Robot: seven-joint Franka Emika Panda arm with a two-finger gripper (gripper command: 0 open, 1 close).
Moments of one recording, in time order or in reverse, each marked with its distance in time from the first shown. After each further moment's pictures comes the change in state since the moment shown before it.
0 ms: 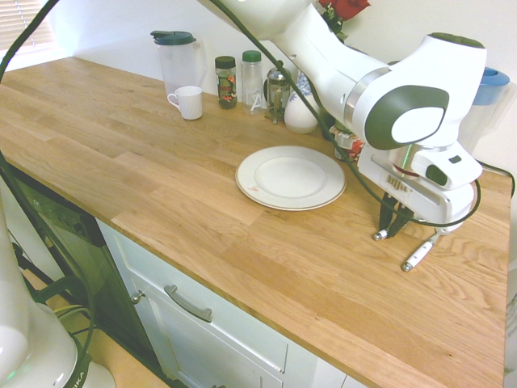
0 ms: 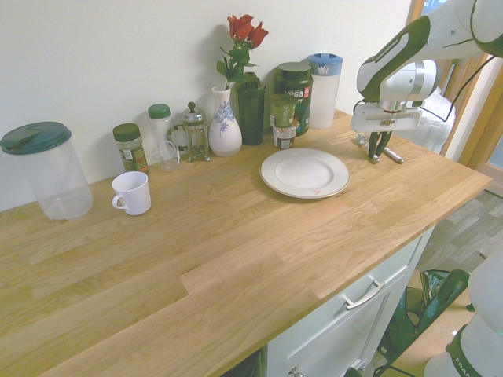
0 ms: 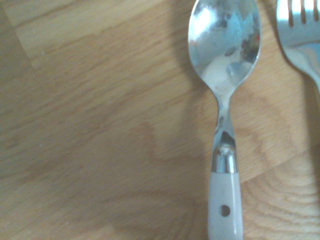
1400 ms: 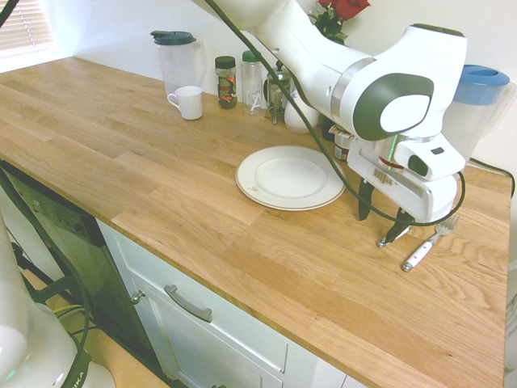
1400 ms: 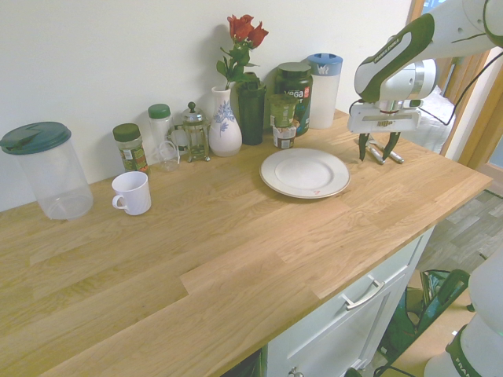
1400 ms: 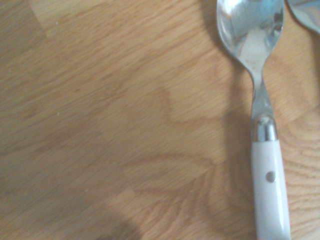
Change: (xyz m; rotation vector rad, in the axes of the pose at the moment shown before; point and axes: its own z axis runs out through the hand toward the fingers) arm -0.019 0.002 0.018 -0.060 -0.007 0.068
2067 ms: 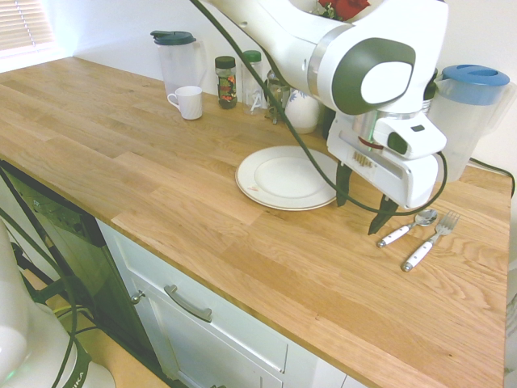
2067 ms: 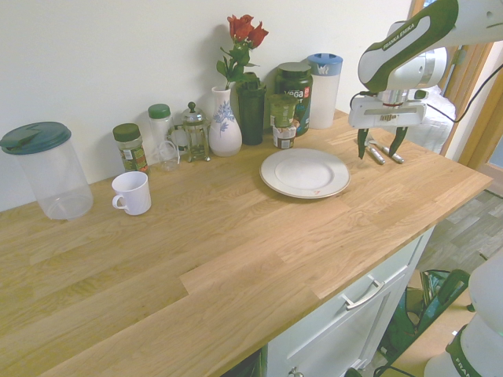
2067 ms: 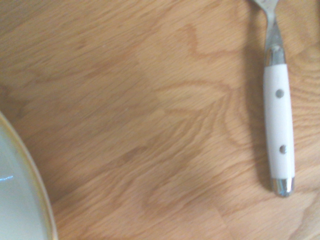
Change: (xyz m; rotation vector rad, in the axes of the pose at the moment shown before) arm -0.028 0.013 -0.032 -0.029 -0.033 0.014
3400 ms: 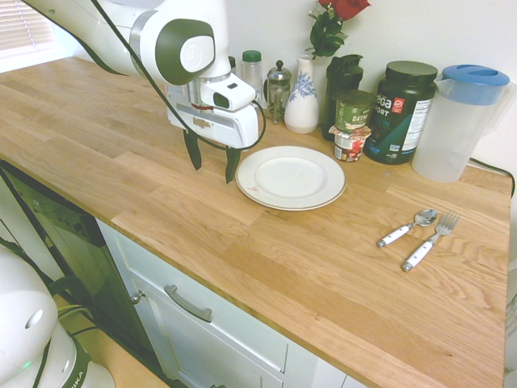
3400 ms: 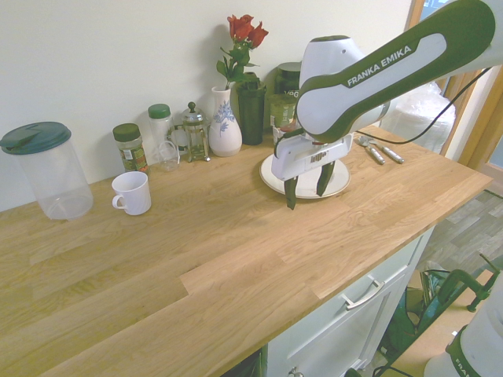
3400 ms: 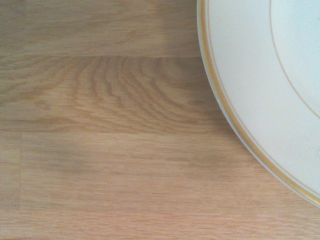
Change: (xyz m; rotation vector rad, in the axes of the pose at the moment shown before) arm -0.319 -0.022 -0.009 0.040 -0.004 -0.551
